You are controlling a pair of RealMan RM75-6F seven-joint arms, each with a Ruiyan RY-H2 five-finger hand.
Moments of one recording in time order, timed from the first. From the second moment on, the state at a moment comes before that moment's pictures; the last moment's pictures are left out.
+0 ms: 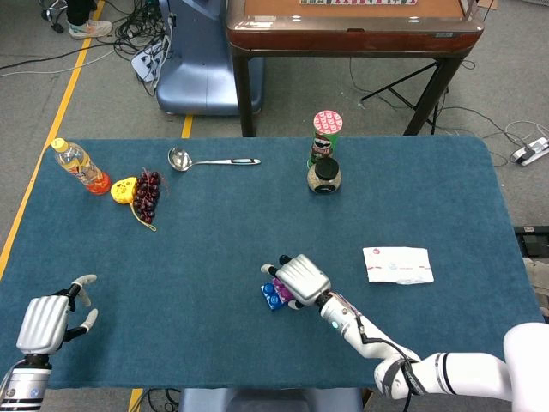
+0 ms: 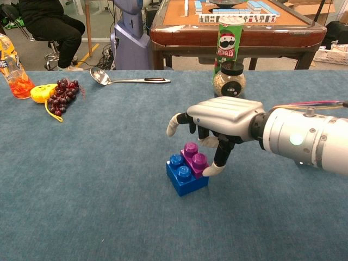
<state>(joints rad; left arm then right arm) -0.11 -1.25 -0.03 -1.61 1.48 1.45 0.11 0.79 -1.57 0.14 -1.69 -1.09 0.84 -0.61</state>
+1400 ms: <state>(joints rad) -0.10 -1.26 -0.02 -1.61 1.49 1.45 0.13 0.98 -1.55 0.07 -1.74 -0.75 0.90 -0.76</state>
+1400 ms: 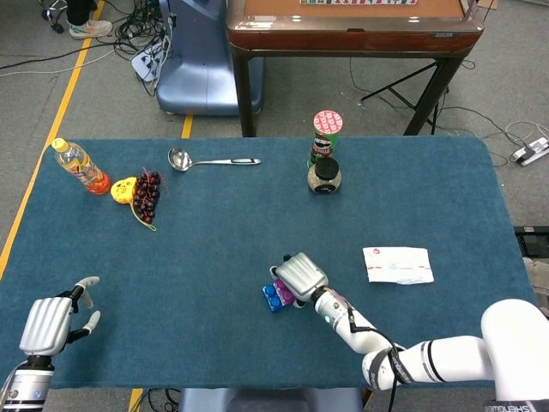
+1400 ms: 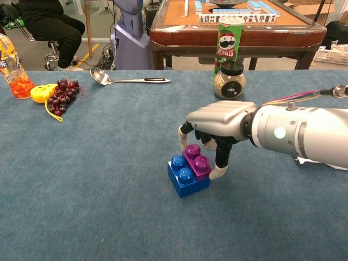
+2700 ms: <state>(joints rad) -0.14 -1.26 -0.04 -1.67 1.49 1.43 0.11 0.91 -1.48 0.08 -1.73 -0.93 0.91 -0.45</state>
